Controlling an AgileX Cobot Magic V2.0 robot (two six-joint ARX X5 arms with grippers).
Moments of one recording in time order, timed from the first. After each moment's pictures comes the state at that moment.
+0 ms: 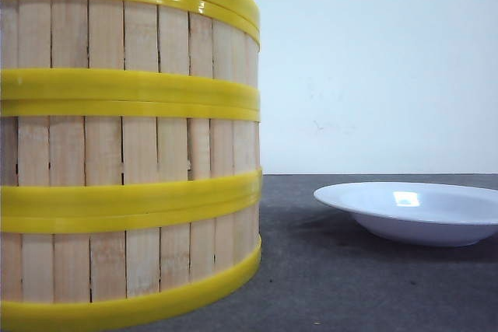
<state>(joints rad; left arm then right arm) -0.07 1.12 1.20 -0.83 -0.03 0.00 0.94 1.84 1.95 -1.01 -0.18 -0.08</state>
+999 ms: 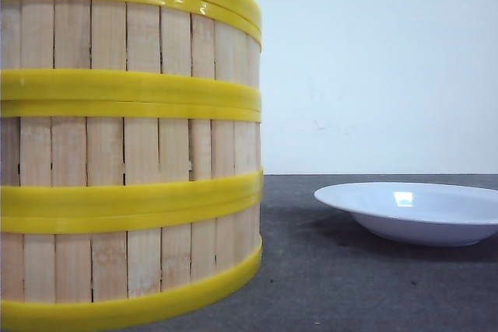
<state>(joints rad) -0.07 1.08 1.20 -0.83 -0.03 -0.01 0.67 1.51 1.83 -1.06 -0.13 -0.08</state>
